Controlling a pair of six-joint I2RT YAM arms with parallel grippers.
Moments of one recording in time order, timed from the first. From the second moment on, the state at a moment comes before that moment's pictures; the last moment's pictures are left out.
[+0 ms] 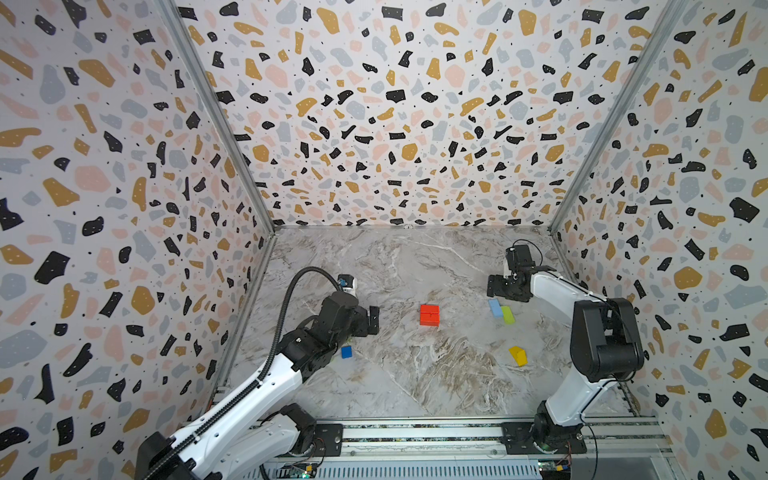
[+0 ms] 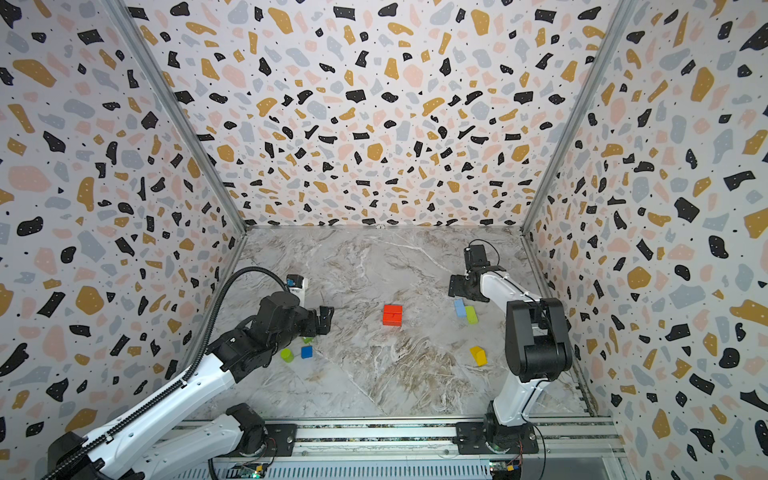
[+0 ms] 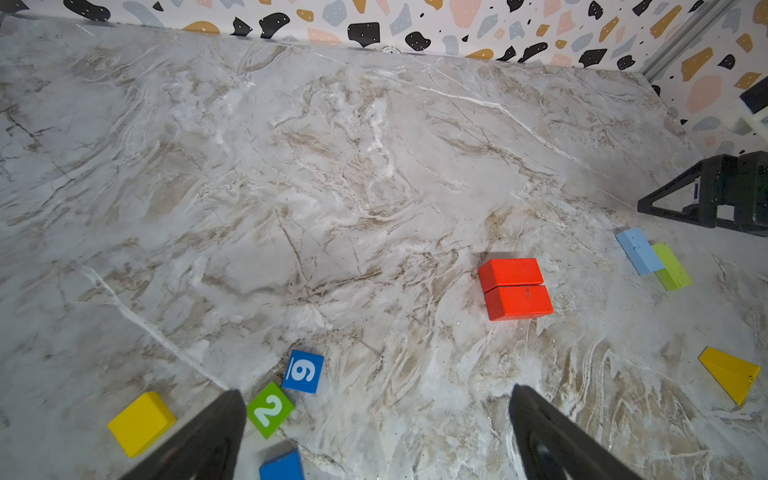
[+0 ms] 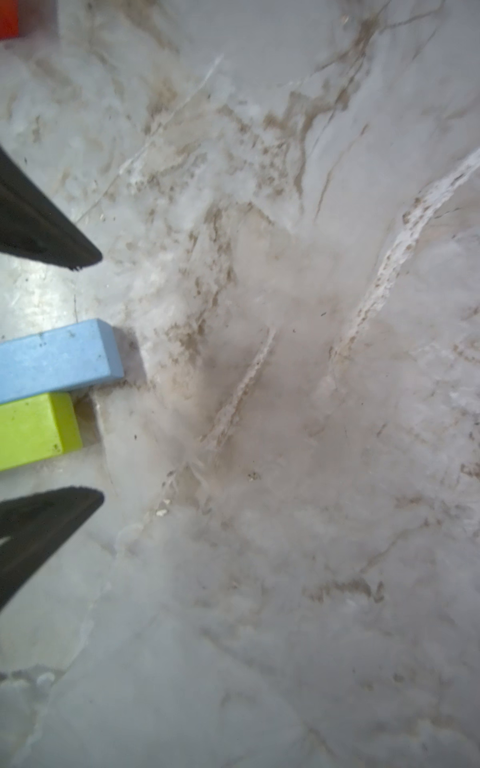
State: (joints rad) left arm -0.61 0.93 0.74 -0.48 -0.22 -0.42; right arm 0.14 1.74 1.15 -0.51 0.02 0.24
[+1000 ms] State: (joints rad) left arm -0.61 0.94 0.74 -0.48 -0.23 -0.41; right arm 0.19 1.85 1.18 -0.57 0.02 0.16
